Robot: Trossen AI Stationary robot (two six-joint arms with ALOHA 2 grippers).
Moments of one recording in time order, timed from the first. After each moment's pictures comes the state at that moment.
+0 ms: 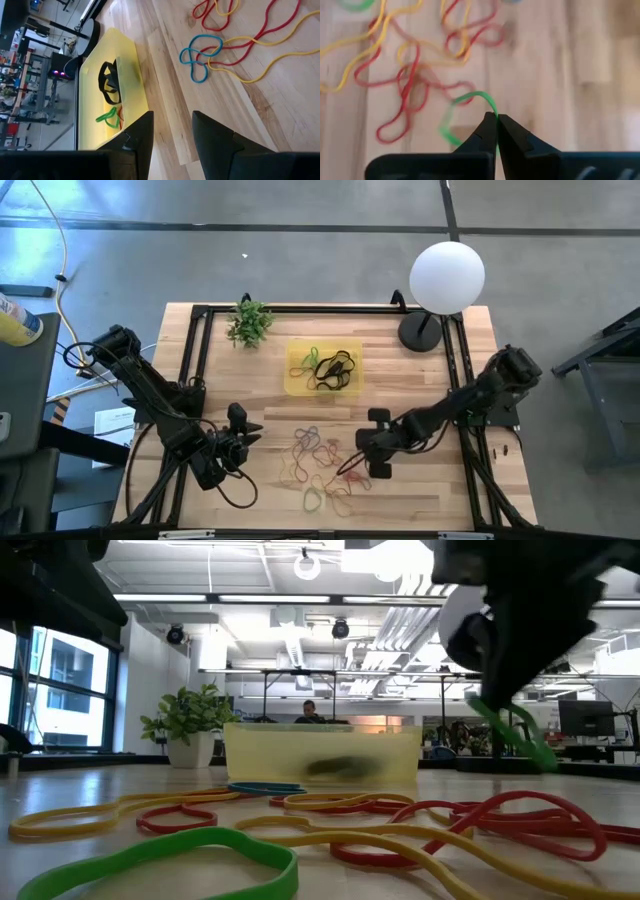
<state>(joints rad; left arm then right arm) -0.77 1.33 0.76 -0.63 -0.93 -0.11 0.46 1.64 1.03 -0.51 0.19 0.46</state>
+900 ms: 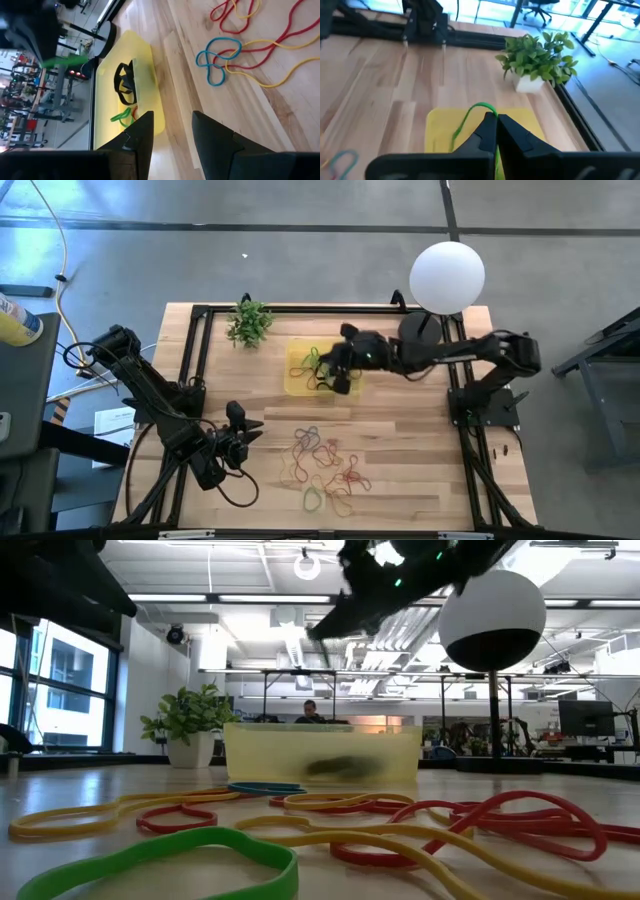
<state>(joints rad) -0.77 1.33 0.76 -0.63 -1.01 -0.11 -0.15 1.60 1.03 0.17 0.05 -0.17</state>
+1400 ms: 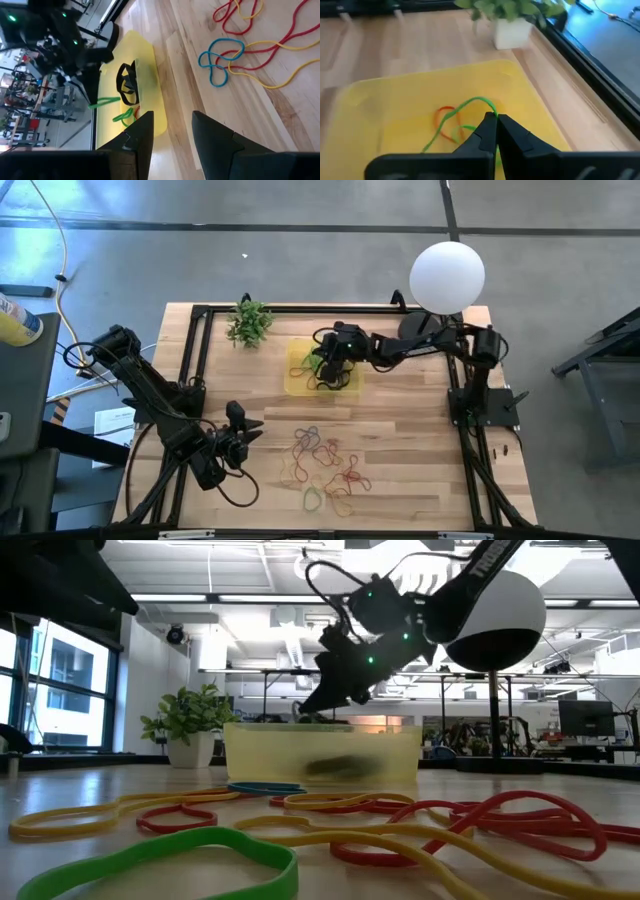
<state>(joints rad) -0.77 1.33 0.76 -0.63 -1.02 -0.11 -0.30 1.88 1.03 0.38 -0.02 -0.05</state>
